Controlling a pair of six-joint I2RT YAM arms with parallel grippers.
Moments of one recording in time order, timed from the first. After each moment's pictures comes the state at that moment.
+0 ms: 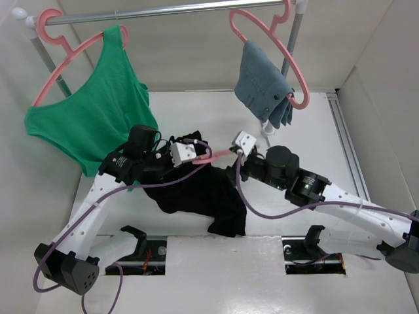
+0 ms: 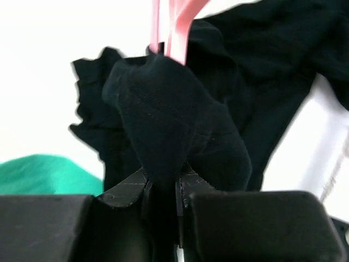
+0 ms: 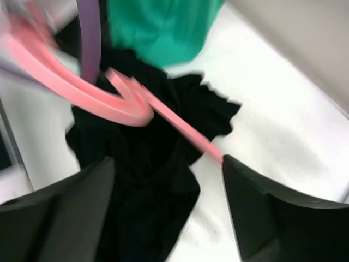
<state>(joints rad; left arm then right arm) -0.41 1.02 1.06 -0.87 0.47 0.81 0.99 1.04 0.92 -0.07 0.03 -0.15</state>
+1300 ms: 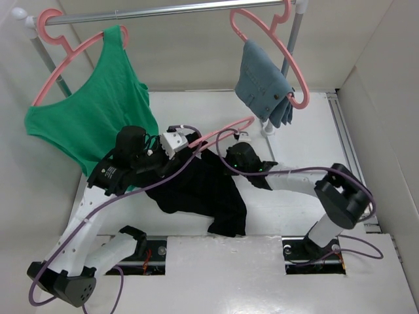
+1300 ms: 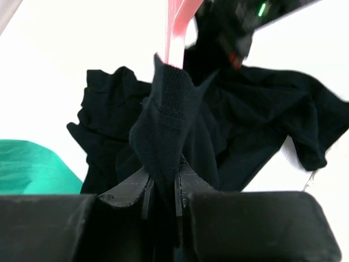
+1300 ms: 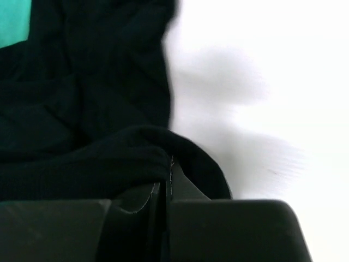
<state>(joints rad) -0.40 0.91 1.08 -0.74 0.45 0.44 0.81 1.66 0.90 0.15 0.20 0.68</state>
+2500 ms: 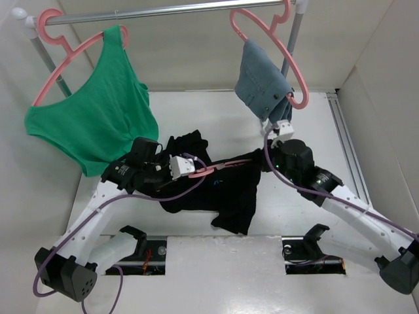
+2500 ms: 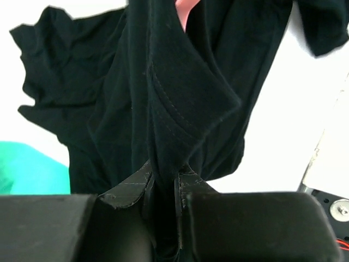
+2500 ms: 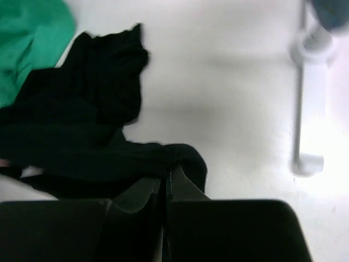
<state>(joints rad) -0.41 0.95 0.92 -0.91 0.44 0.85 0.64 0.92 0.78 -0.25 0.18 0.39</state>
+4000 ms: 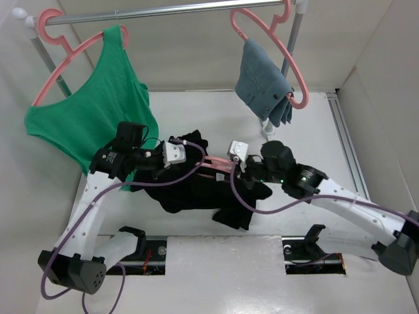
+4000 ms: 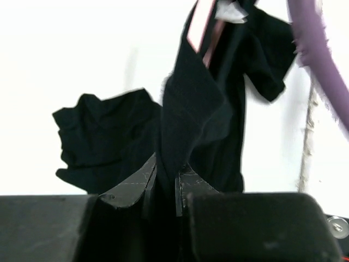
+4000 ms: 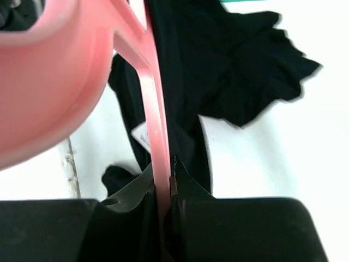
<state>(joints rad) -0.30 1.01 1.12 -0.98 0.75 0.94 0.86 1.13 0.94 -0.25 -0.34 -0.22</state>
